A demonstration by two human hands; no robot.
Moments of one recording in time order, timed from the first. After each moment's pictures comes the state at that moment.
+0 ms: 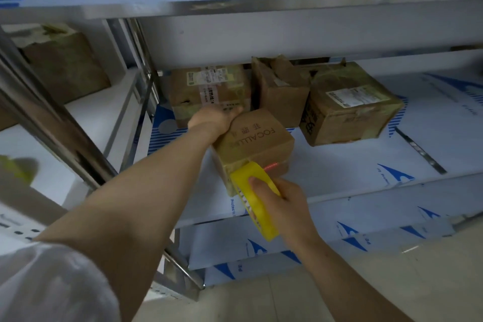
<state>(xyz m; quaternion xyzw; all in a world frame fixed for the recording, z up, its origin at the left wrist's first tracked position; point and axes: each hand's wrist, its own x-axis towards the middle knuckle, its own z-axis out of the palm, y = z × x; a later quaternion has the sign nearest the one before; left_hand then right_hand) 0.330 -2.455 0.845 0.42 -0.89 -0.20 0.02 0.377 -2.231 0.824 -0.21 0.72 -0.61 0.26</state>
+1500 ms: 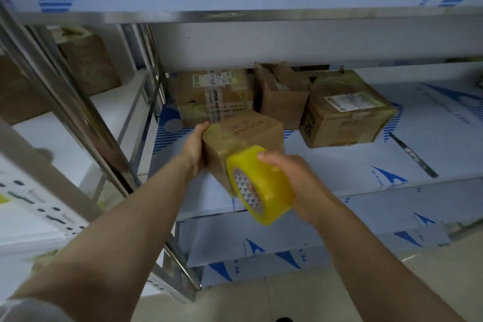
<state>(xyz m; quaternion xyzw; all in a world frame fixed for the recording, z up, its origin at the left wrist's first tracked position) 0.403 -2.437 0.812 0.42 -0.47 -0.76 0.15 0.360 -2.224 0.880 -0.18 0.64 -0.61 0.43</state>
